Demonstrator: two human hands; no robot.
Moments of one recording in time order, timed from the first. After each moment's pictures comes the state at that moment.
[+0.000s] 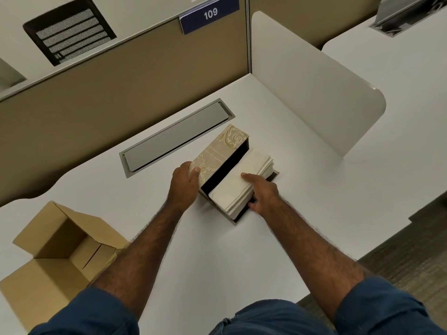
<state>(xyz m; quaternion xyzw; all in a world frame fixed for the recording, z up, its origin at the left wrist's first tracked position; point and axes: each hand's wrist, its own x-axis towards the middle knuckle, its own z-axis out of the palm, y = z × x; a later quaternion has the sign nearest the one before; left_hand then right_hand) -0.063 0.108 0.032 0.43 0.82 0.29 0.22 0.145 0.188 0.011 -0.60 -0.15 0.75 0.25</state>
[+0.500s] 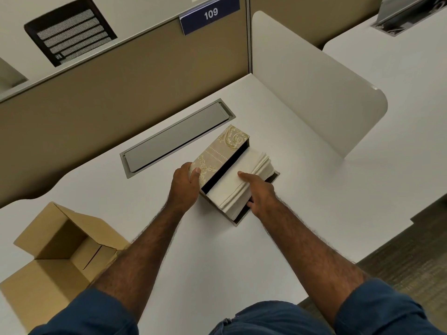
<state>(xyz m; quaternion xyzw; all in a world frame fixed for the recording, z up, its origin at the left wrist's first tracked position) -0.062 0.108 0.032 0.44 0.82 0.29 0.22 0.135 0.186 0.016 -0.58 -0.14 0.75 0.28</state>
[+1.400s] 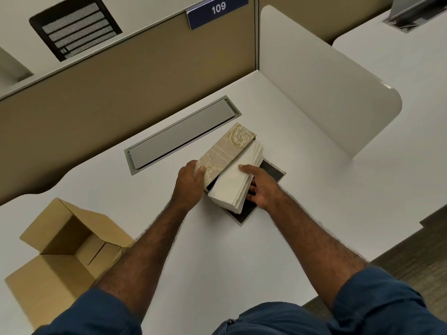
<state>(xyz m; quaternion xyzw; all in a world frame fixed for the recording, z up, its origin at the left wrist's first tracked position) -0.069 0.110 0.028 0.44 0.82 0.30 0.23 0.123 0.208 -0.002 -0.53 -0.19 0.80 0.21</state>
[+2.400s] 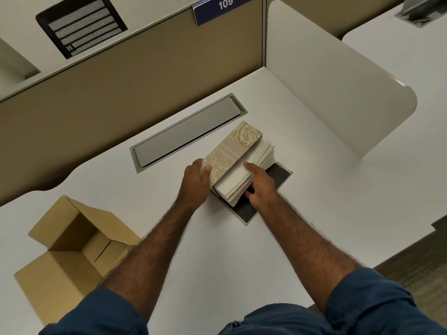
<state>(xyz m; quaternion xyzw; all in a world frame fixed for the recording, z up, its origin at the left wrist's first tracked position) -0.068 0.110 0.023 0.44 0.83 0.29 0.21 0.097 0.196 0.004 -0.55 -0.10 0.78 0.28</state>
